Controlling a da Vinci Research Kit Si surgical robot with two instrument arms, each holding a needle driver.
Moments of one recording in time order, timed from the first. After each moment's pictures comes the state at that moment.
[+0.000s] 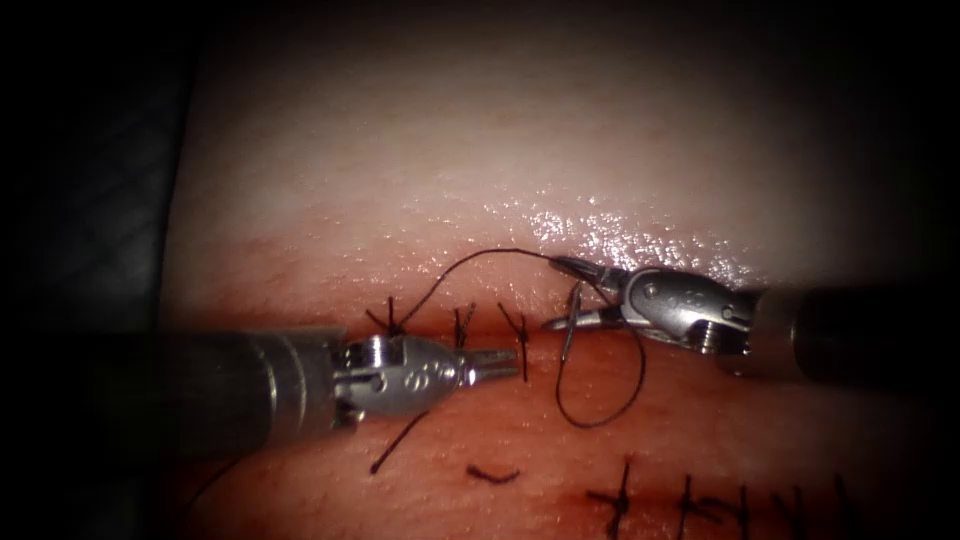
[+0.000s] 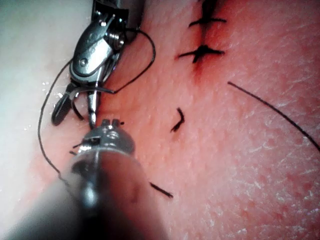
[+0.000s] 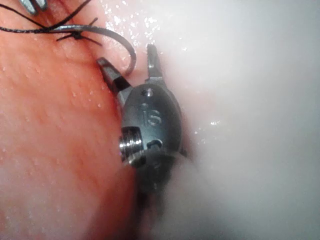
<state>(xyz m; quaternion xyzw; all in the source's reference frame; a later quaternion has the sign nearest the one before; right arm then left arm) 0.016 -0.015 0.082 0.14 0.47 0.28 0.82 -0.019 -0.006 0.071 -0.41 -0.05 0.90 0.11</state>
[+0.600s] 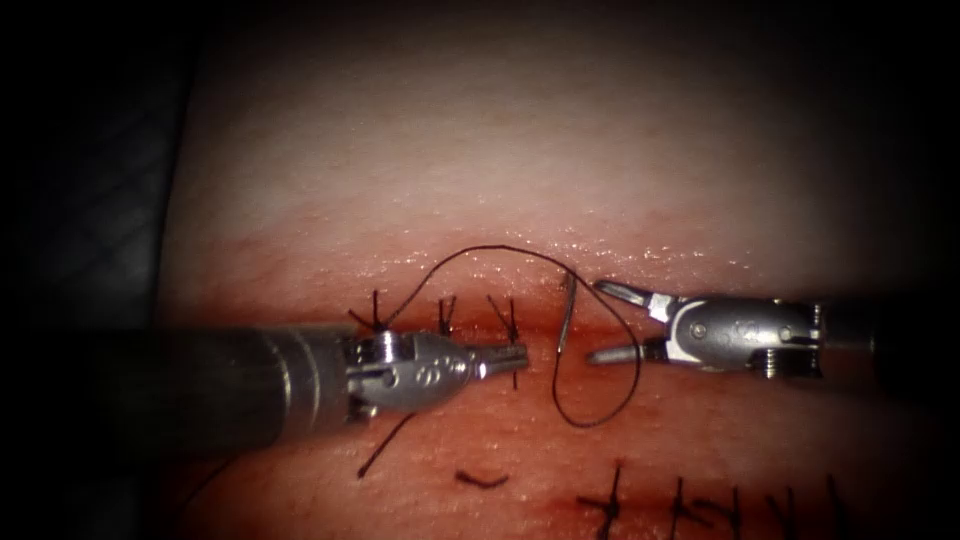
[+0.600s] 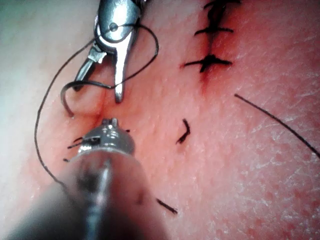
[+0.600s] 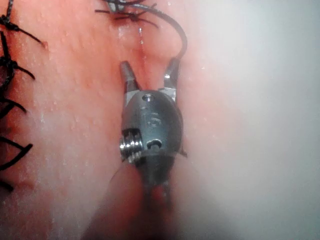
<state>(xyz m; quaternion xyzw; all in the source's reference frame) 0.019 -0.015 0.070 -0.07 0.55 0.18 0.81 -0.020 -0.006 0.072 -0.41 -0.04 0.90 0.13</state>
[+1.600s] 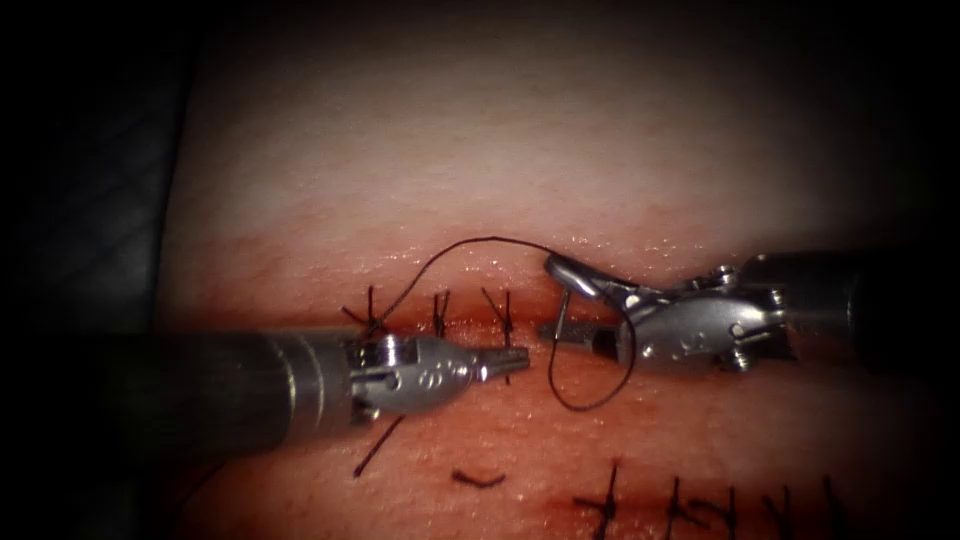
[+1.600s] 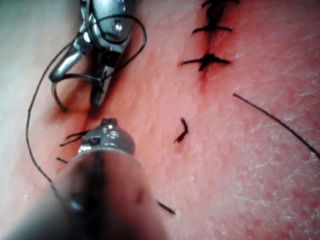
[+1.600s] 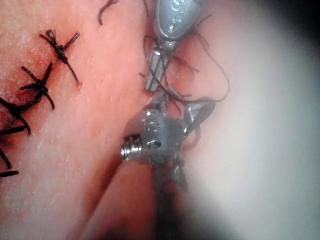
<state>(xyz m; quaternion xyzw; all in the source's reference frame) 0.024 -0.013 0.065 -0.26 0.52 0.01 0.82 -0.021 -0.007 0.072 -0.41 -0.03 0.90 0.13</state>
